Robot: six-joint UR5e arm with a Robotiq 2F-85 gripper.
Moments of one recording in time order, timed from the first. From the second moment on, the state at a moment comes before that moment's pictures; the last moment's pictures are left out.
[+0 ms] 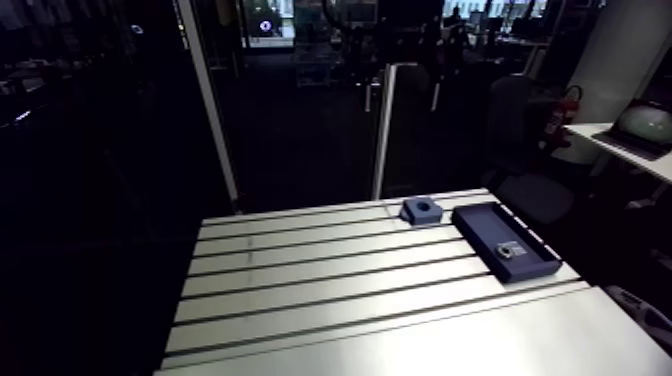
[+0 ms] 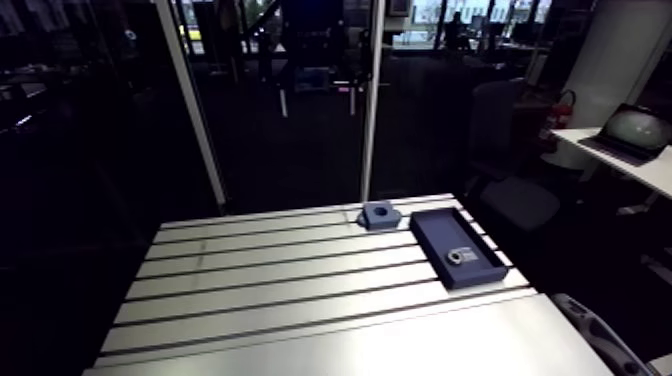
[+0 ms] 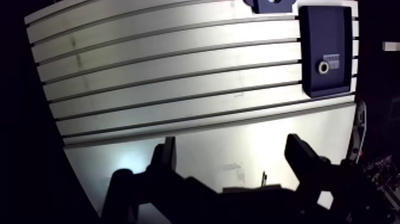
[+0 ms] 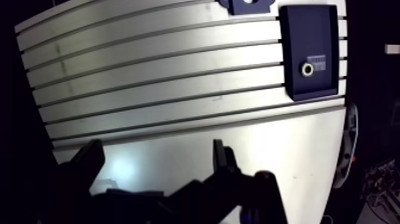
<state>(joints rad) -0.21 -1.42 1.44 -1.53 -1.60 -1.64</state>
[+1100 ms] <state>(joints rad) -0.44 -1.39 1.55 -1.71 -1.62 -1.97</state>
